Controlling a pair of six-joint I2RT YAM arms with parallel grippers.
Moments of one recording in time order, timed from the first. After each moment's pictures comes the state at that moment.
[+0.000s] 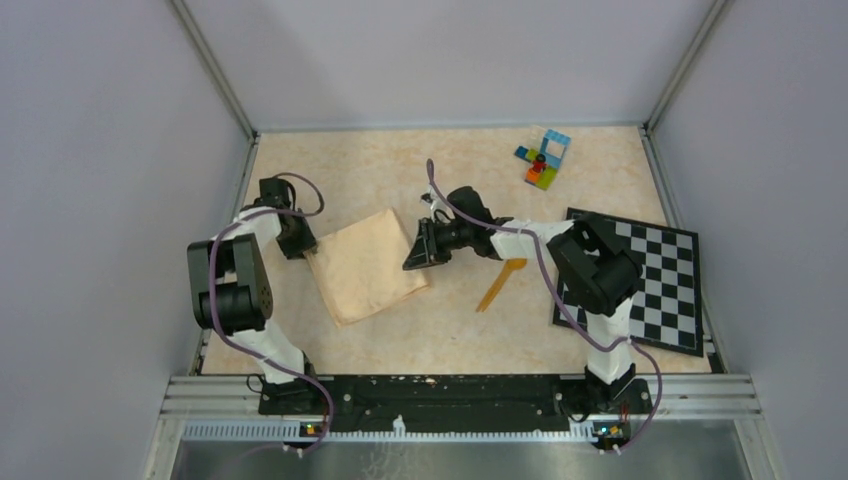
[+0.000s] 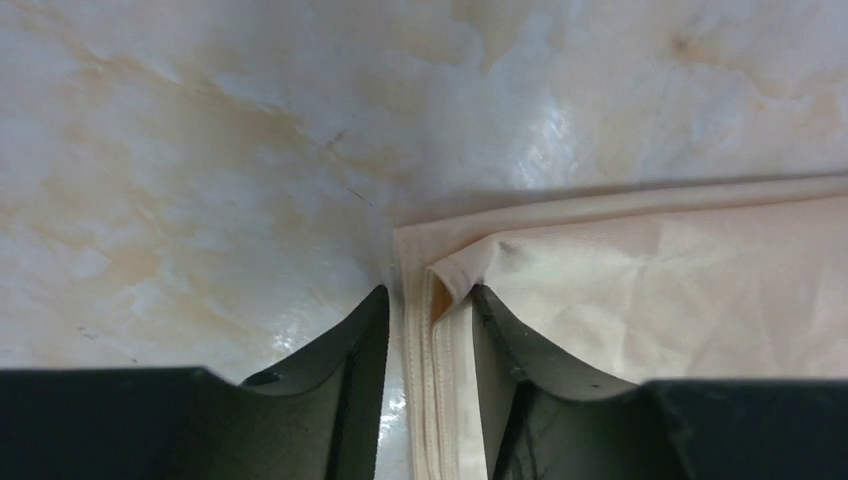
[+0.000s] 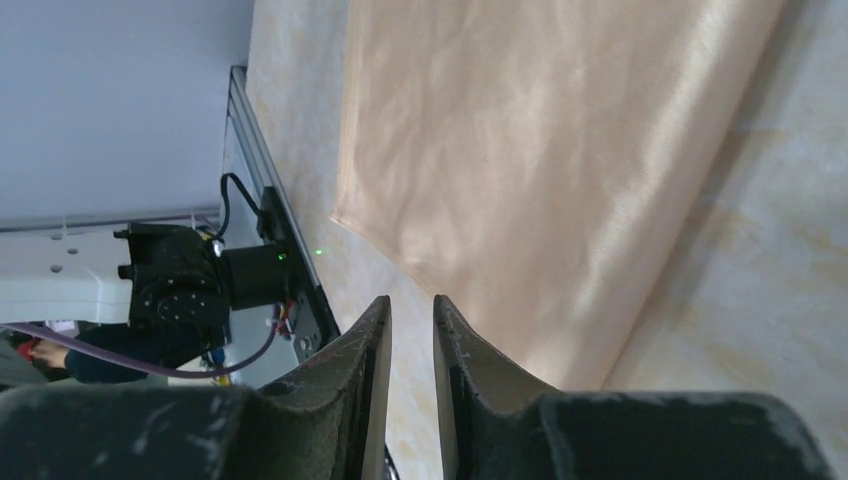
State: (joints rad) left arm 0.17 1.72 1.05 -0.49 0.05 -0.33; right arm 0.70 1.97 1.18 0.18 -0.72 0.68
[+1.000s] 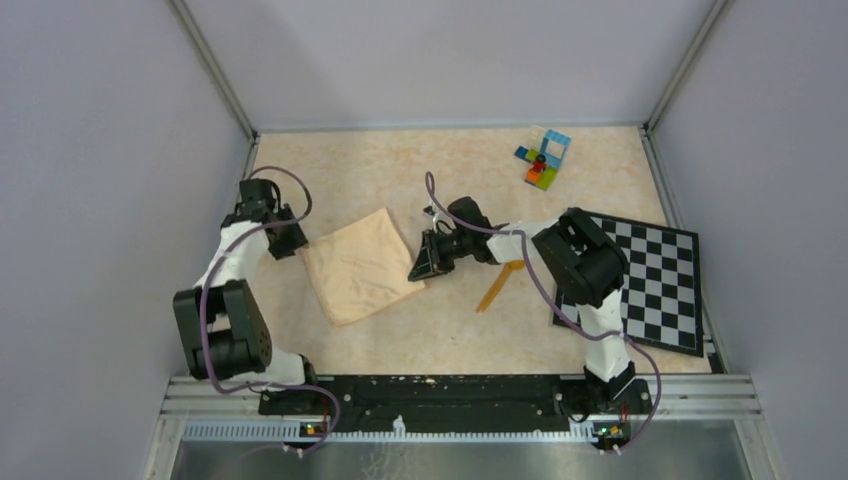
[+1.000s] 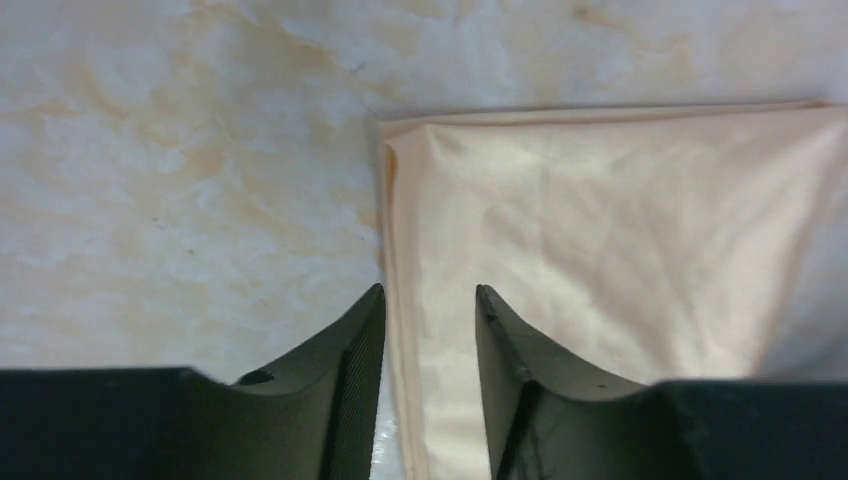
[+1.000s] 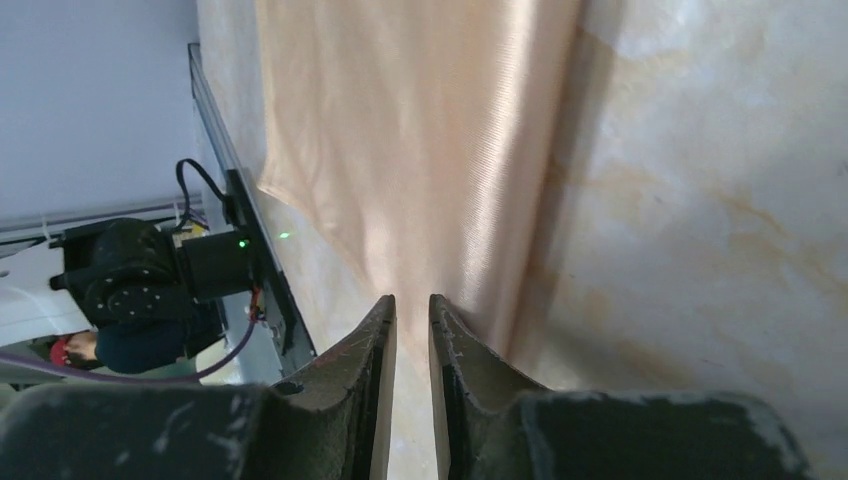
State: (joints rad) left arm 0.20 1.51 1.01 -0.57 0.03 -0.32; right arm 0.68 2.07 1.16 0.20 -0.76 0.68
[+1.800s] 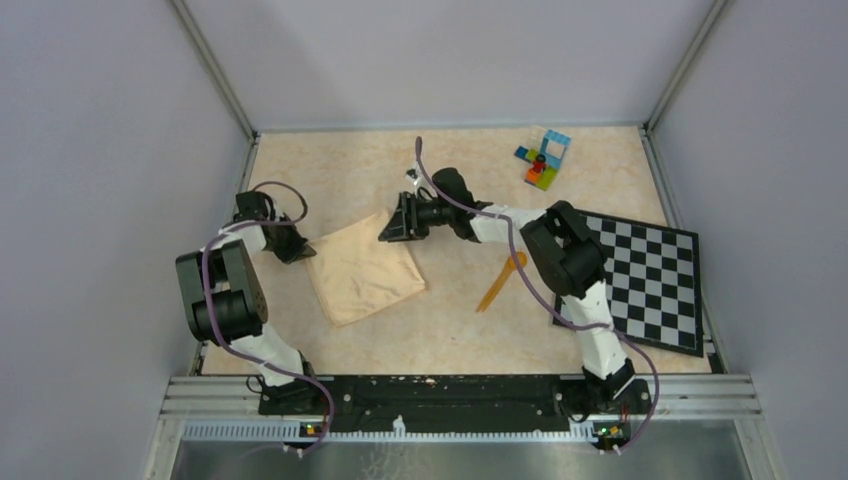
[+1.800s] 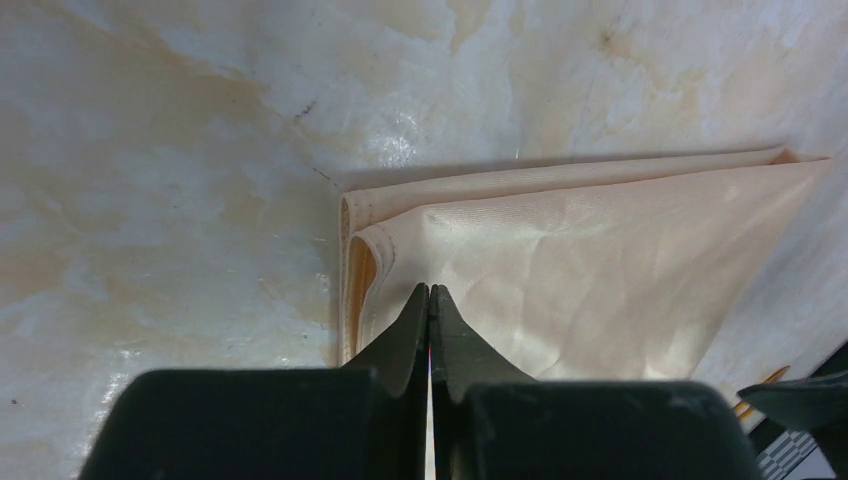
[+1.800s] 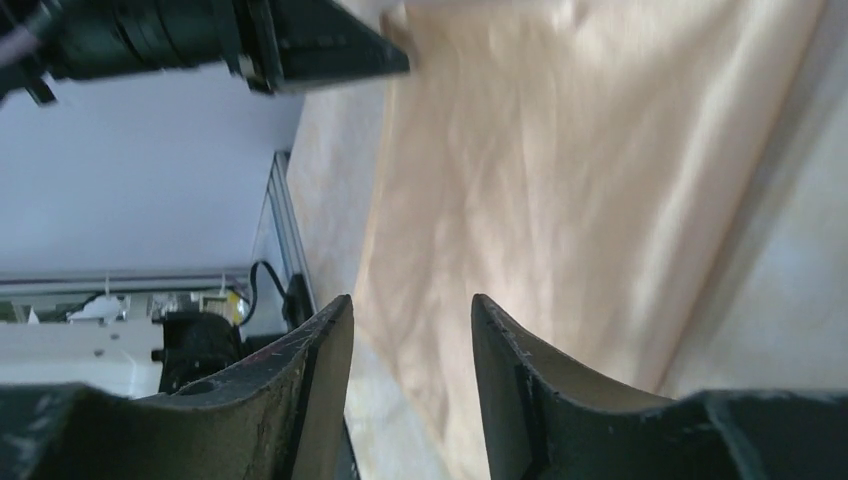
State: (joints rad) left arm 0.29 1.68 0.95 -0.36 0.35 -0.42; right arm 0.68 2.18 1.40 0.29 -0.75 0.77
